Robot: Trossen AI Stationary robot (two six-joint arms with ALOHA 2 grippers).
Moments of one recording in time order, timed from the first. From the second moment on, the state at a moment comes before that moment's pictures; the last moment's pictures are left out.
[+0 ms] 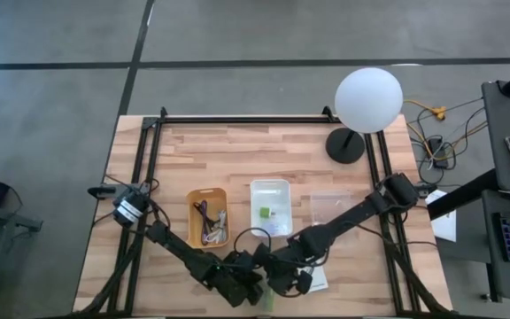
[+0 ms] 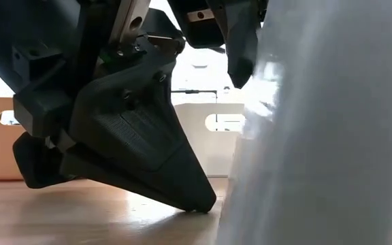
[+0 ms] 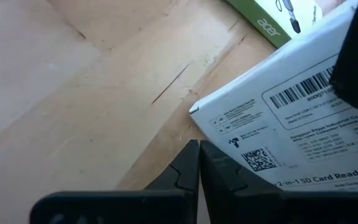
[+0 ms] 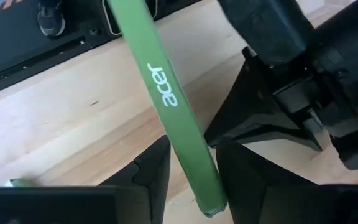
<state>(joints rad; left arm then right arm) -0.65 2.11 1.27 0.01 -0.45 -1.31 0.48 2.02 1.46 -0.44 -0.17 -0.51</state>
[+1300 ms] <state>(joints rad) -0.86 1.81 1.06 -0.61 -0.55 -1.75 0.60 1.66 1.46 -0.88 0.27 1.60</state>
